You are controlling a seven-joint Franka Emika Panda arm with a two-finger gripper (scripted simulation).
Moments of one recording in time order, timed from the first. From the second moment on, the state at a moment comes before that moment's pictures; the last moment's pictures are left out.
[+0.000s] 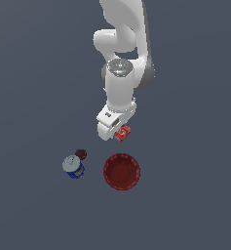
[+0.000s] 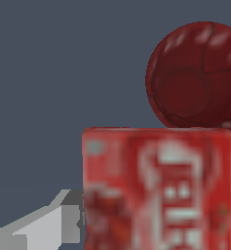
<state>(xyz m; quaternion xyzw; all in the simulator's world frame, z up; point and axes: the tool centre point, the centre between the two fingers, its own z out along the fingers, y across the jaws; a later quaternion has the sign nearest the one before) -0.032 0.015 0.152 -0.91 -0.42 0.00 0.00</state>
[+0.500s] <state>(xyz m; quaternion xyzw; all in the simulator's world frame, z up) 0.015 -0.039 0.238 -0.91 -0.42 0.00 0.00</state>
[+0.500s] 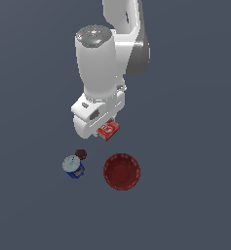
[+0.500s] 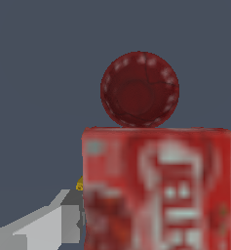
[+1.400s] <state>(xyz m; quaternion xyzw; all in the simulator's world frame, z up) 0.080 -0.109 0.346 -0.91 -0.42 0.00 0.00</state>
